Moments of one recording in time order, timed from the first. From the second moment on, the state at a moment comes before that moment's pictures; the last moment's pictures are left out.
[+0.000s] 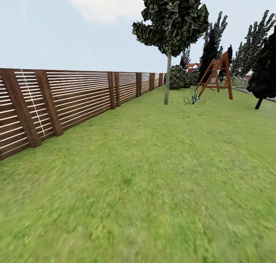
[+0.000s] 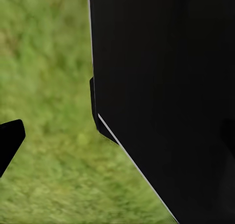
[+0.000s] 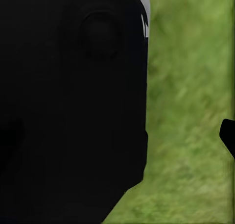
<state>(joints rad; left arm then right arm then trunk) 0.09 0.03 0.00 -0.02 0.00 0.00 0.00 -0.05 -0.03 -0.01 0.05 -0.01 0.00 0.00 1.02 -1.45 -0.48</state>
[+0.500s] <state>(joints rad) 0.09 0.03 0.00 -0.02 0.00 0.00 0.00 -0.05 -0.03 0.00 0.05 0.00 0.00 0.00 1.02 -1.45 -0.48</state>
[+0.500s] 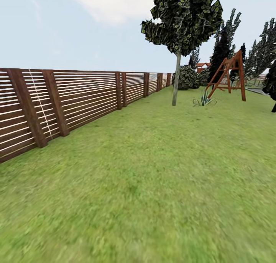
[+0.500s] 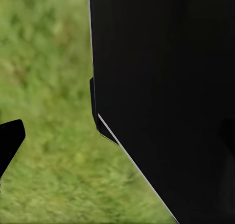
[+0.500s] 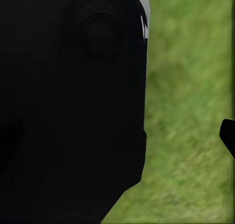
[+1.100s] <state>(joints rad) 0.09 0.03 0.00 -0.02 0.00 0.00 0.00 -0.05 -0.03 0.00 0.05 0.00 0.00 0.00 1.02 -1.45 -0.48</state>
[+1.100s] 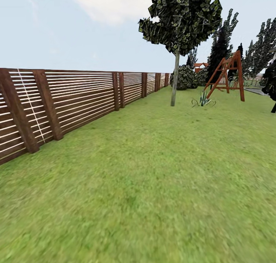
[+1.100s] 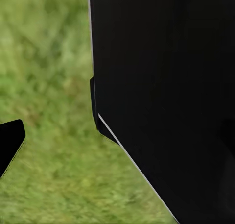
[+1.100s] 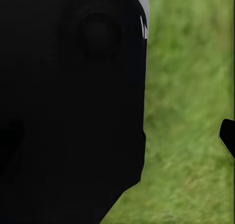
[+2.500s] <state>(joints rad) 0.09 0.03 0.00 -0.02 0.00 0.00 0.00 -0.05 -0.03 0.00 0.05 0.00 0.00 0.00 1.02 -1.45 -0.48</state>
